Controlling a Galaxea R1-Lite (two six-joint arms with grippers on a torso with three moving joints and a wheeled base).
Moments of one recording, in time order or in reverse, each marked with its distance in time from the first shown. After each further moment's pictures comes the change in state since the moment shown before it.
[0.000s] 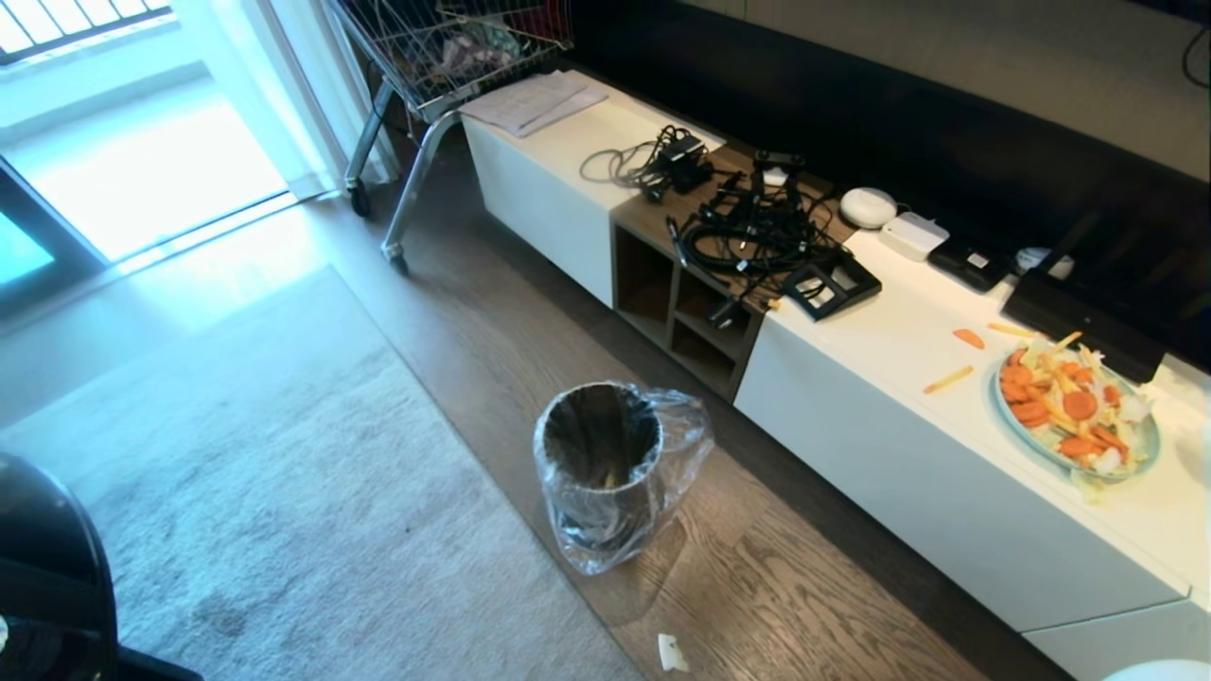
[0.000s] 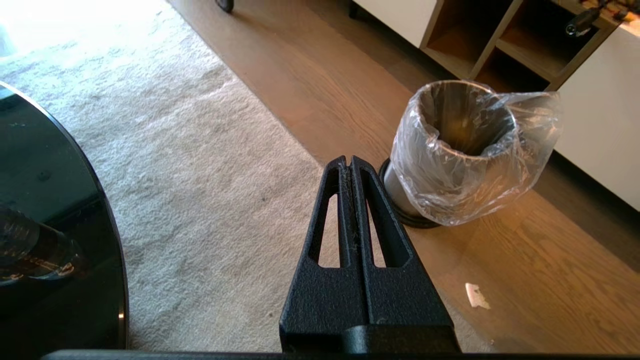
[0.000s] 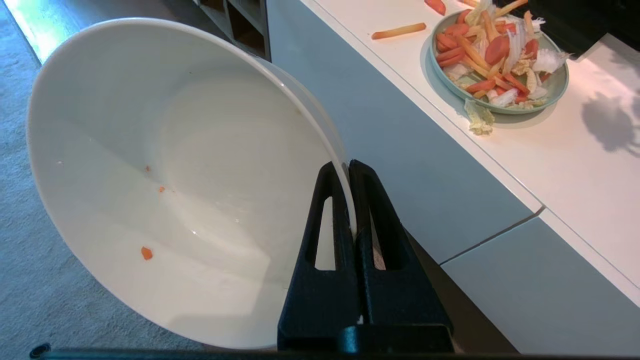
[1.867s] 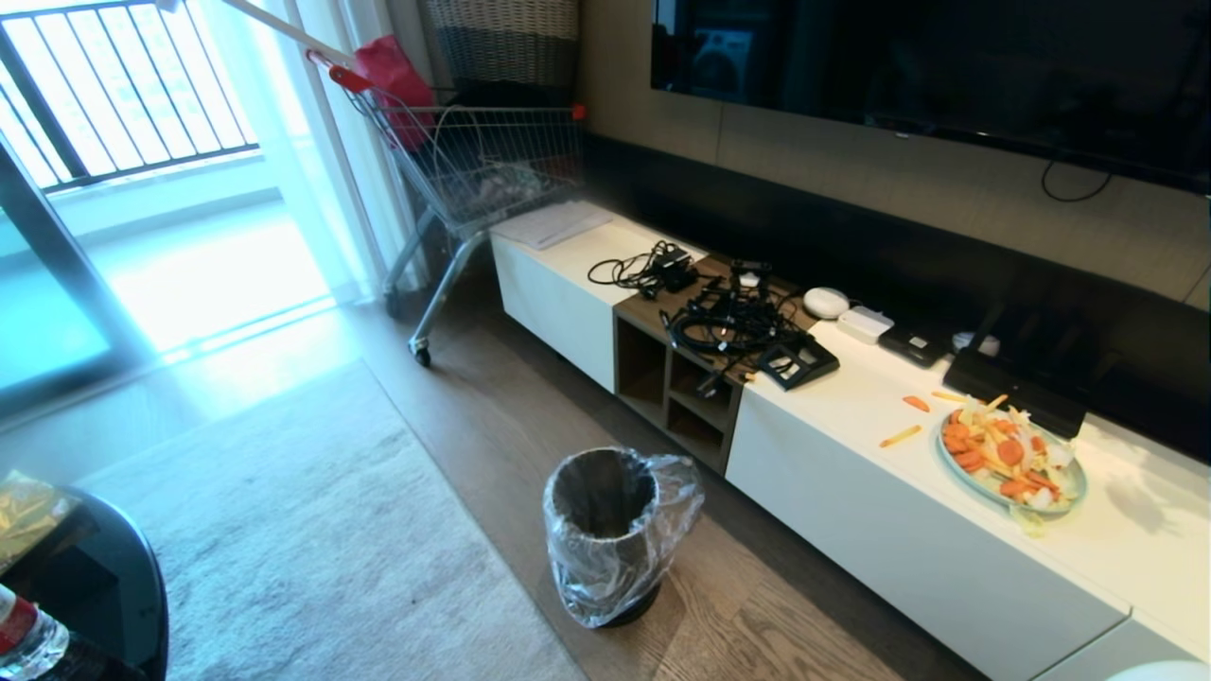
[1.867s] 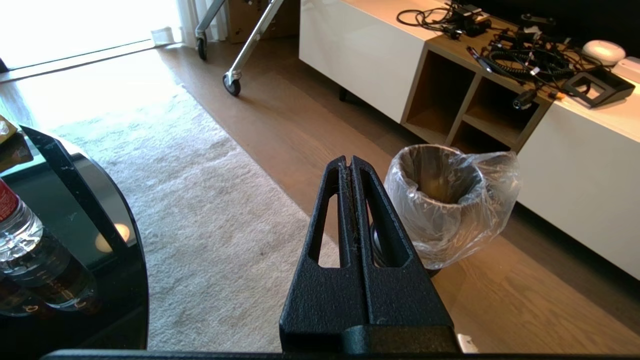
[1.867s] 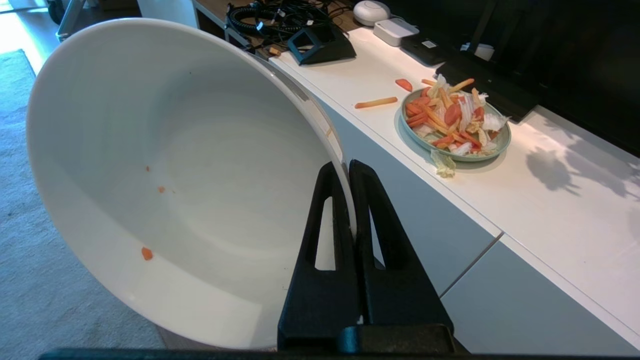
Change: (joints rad) left arm 0.000 0.000 0.000 0.000 0.000 -0.001; right arm 0.000 0.000 0.000 0.000 0.000 0.000
